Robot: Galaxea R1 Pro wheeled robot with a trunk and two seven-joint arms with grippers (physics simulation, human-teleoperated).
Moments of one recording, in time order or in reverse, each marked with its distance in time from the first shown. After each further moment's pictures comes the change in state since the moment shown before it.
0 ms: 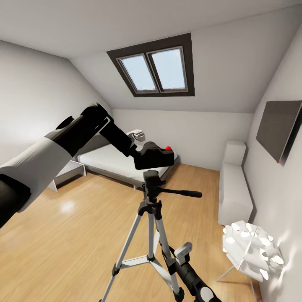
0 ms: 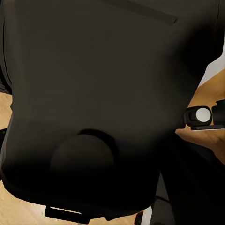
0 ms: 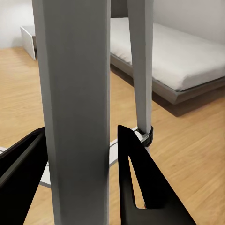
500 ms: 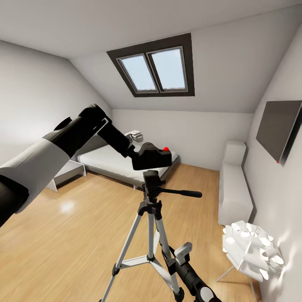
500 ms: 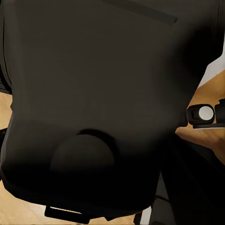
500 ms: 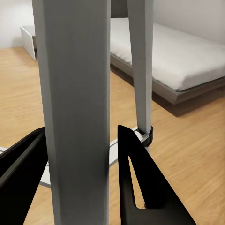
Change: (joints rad) left arm 0.006 0.016 -0.003 0.000 -0.001 0.000 0.000; right arm 0.000 0.000 -0.001 0.000 0.001 0.000 0.000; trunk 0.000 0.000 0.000
